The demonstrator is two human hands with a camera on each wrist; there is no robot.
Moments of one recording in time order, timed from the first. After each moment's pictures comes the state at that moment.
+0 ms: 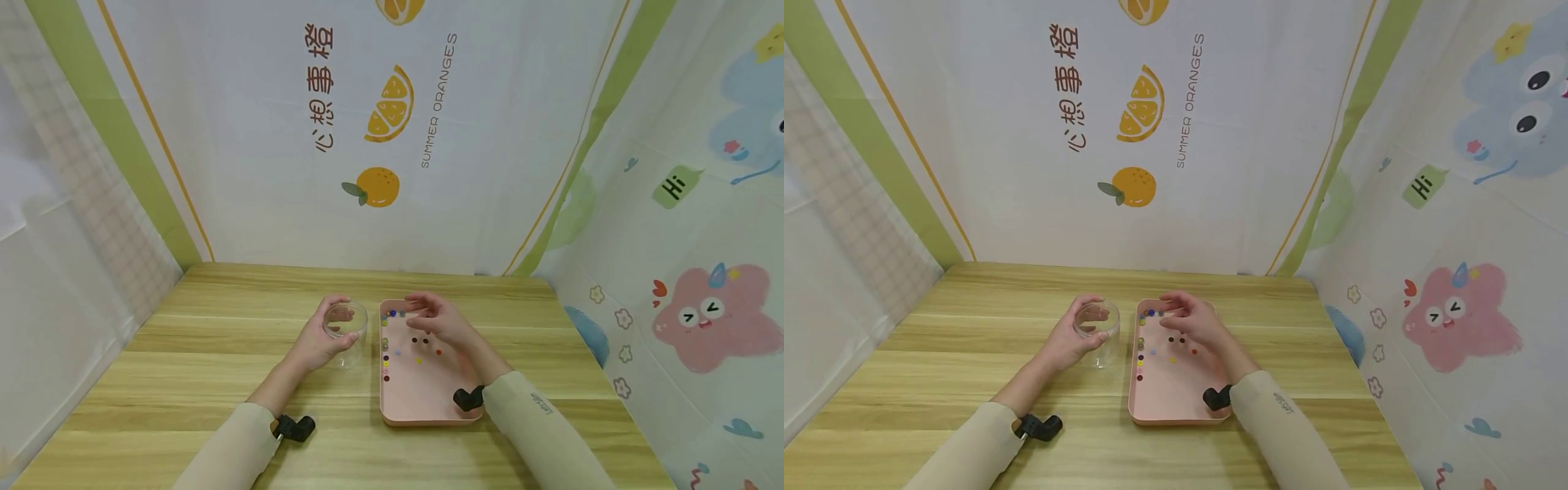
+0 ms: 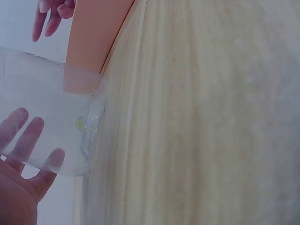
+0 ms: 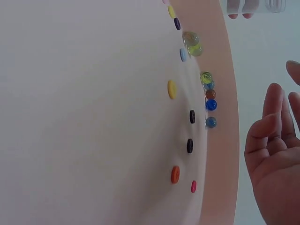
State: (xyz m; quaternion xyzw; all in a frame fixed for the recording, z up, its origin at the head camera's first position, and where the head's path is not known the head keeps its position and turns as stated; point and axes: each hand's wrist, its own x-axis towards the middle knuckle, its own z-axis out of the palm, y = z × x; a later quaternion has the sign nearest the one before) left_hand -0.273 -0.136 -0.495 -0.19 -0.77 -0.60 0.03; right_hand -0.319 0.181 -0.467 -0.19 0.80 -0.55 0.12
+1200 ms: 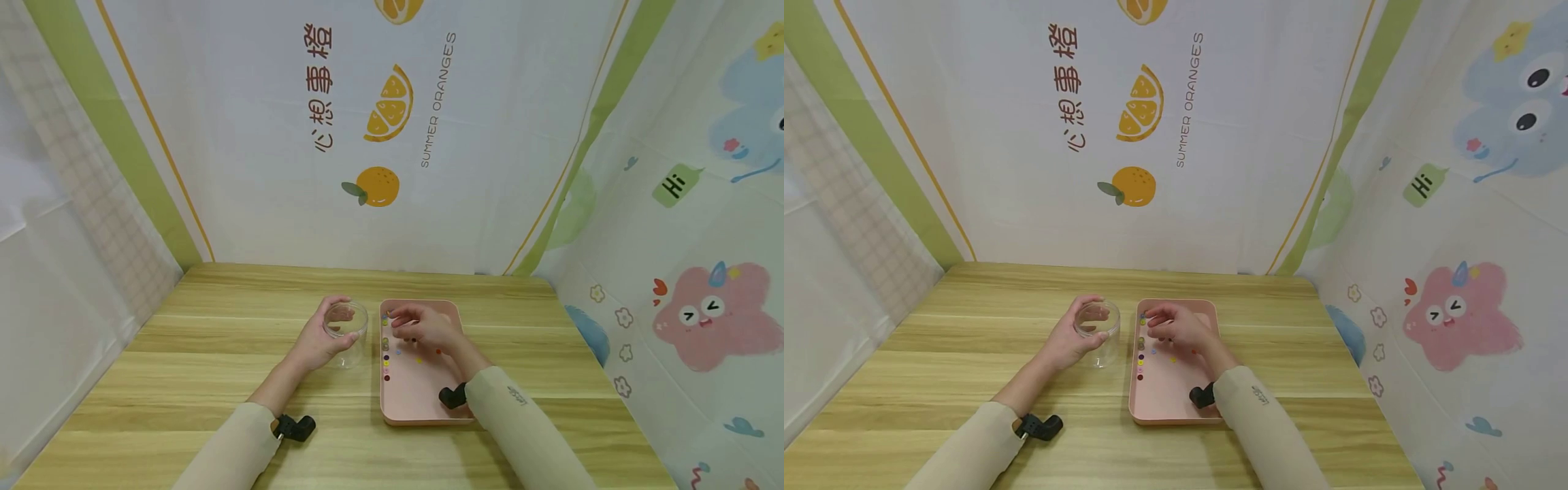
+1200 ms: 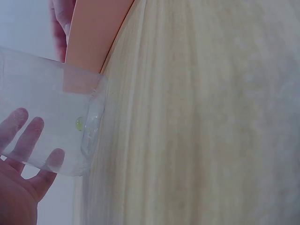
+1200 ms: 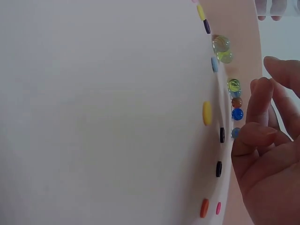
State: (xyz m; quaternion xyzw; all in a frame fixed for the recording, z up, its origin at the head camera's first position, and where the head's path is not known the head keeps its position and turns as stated) left_hand -0.273 -0.136 -0.496 -0.19 -0.77 -0.60 0.03; right_hand -0.326 0.155 -0.483 -0.17 0.83 -0.50 0.18
